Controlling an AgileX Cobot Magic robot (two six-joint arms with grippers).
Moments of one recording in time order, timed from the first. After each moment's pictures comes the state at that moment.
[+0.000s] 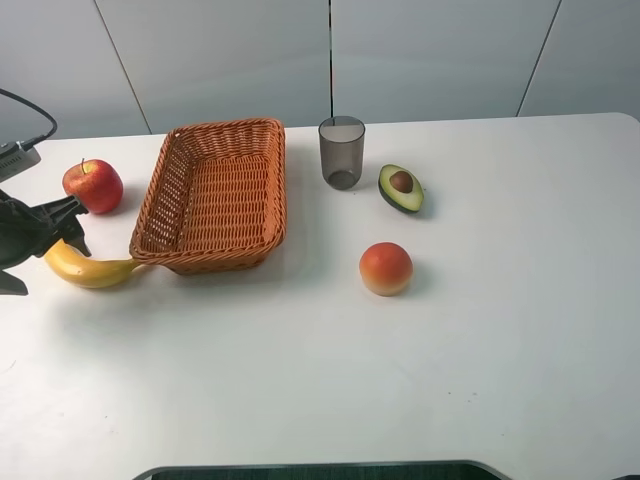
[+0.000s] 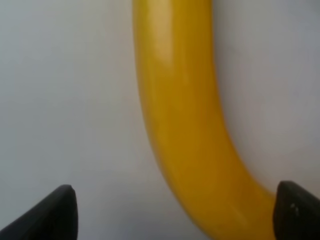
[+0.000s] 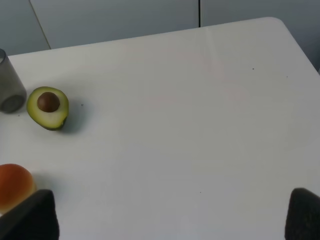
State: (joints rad) left arm 0.06 1.69 -0.68 0.15 0.35 -0.78; right arm -0.04 0.00 -0.51 -0.01 1.10 0.11
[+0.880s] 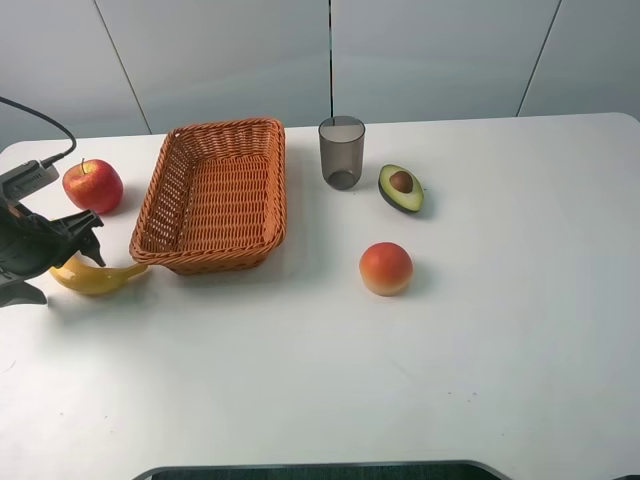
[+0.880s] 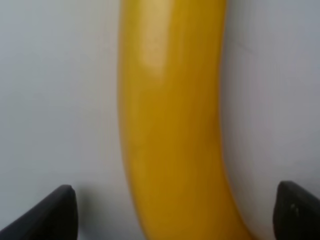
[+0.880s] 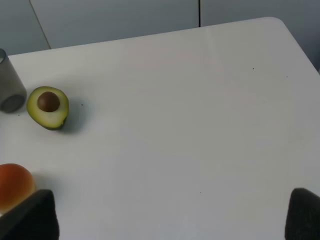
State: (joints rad) left arm 0.06 1.81 -0.68 0.14 0.26 -0.78; right arm -0.04 0.00 -0.51 -0.01 1.10 0.11
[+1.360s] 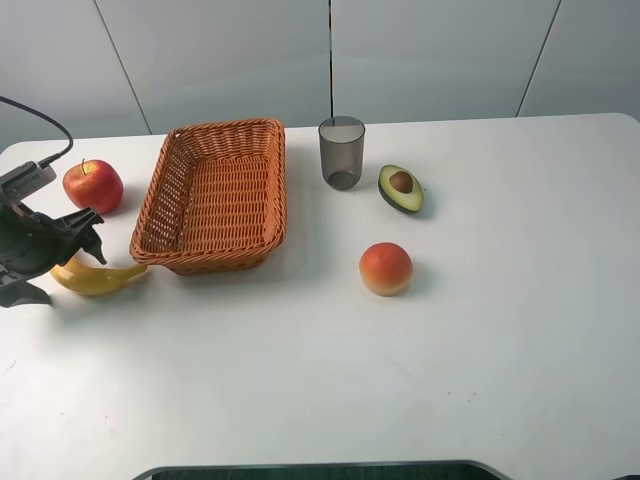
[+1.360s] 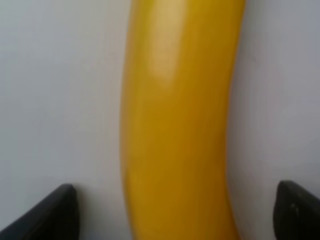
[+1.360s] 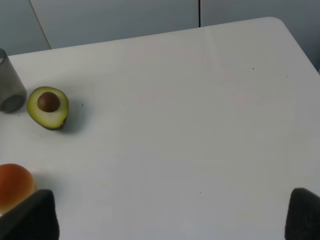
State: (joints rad) left arm 0.06 1.84 -0.69 0.08 0.24 -0.80; right arm -0.04 0.00 -0.51 -0.01 1.10 0.11
